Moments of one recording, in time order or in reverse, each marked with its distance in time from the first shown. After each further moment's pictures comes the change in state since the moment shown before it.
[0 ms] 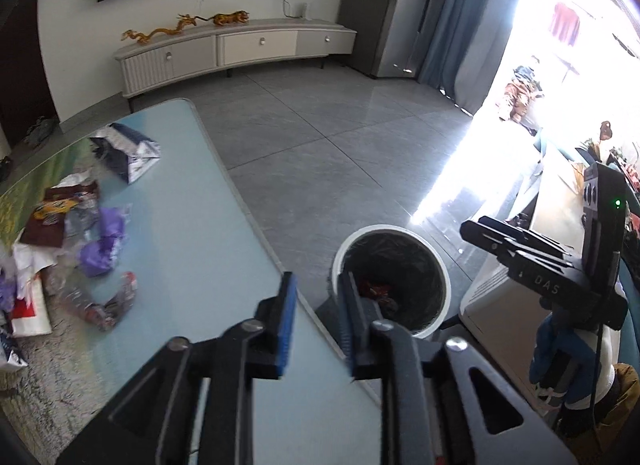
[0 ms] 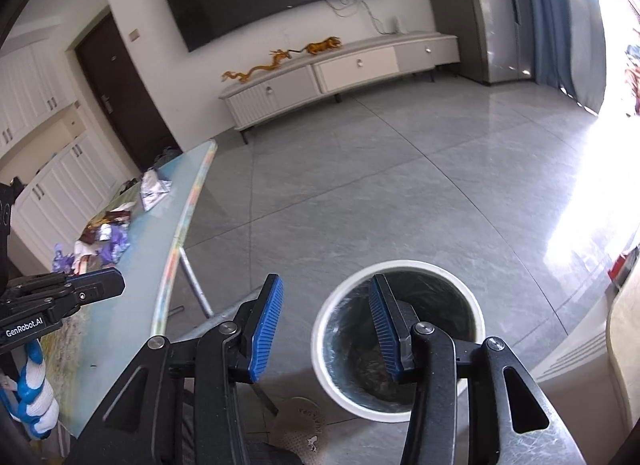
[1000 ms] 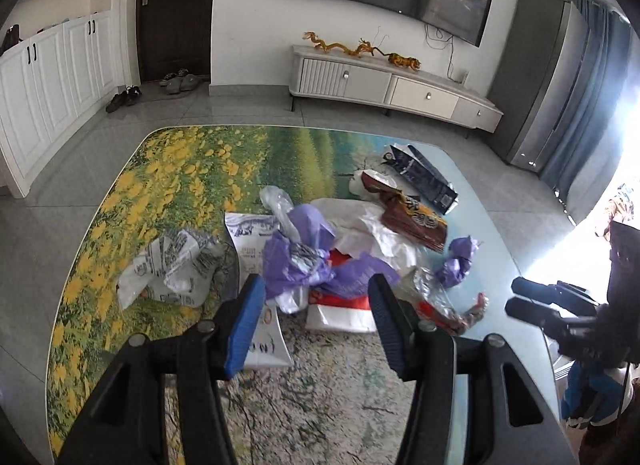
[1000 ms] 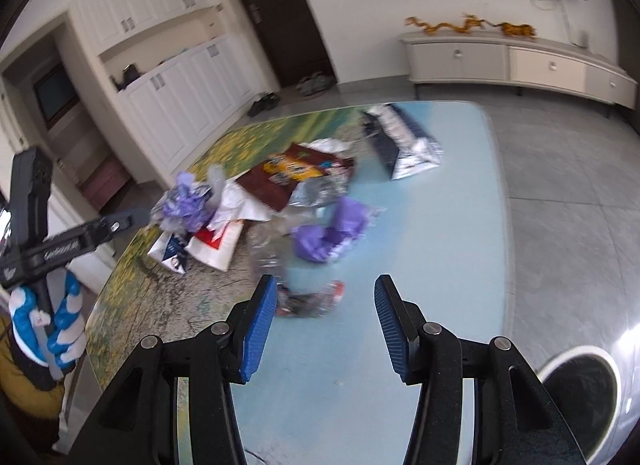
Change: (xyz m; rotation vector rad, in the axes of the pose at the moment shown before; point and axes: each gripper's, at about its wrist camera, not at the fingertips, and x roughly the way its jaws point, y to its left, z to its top) left arm -0.087 0.274 -0.048 -0.364 -0.139 0.314; right arm 0.115 0.268 0.014 -0.393 0.223 0.423
